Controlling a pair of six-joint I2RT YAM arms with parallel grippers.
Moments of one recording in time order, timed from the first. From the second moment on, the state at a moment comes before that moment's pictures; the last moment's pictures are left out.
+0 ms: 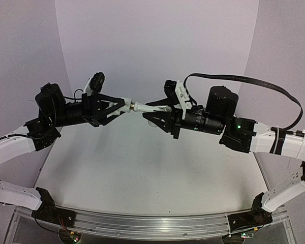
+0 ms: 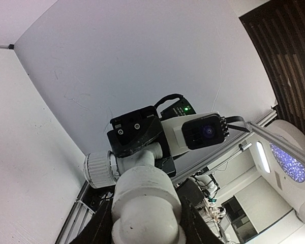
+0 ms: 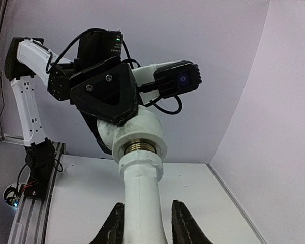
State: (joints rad) left arm -0.76 1.08 0.92 0.34 0.74 -1.09; right arm 1.02 1.38 1.15 0.28 -0.32 -0.27
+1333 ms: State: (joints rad) left arm -0.75 1.19 1.29 0.00 0.94 0.39; right arm 0.99 1.43 1.31 0.28 -0.56 0.09
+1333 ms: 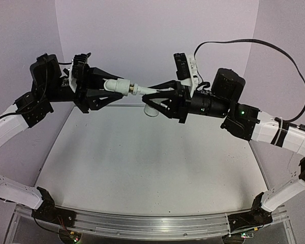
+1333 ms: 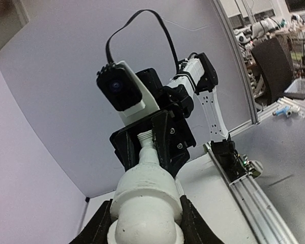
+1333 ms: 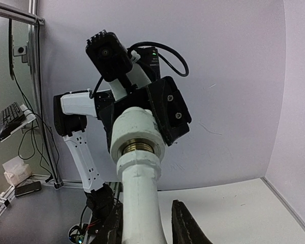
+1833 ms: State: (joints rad) left arm -0.75 1.21 1.45 -0.34 0.97 1.11; right arm 0.97 1.48 1.38 0.22 -0.71 0.29
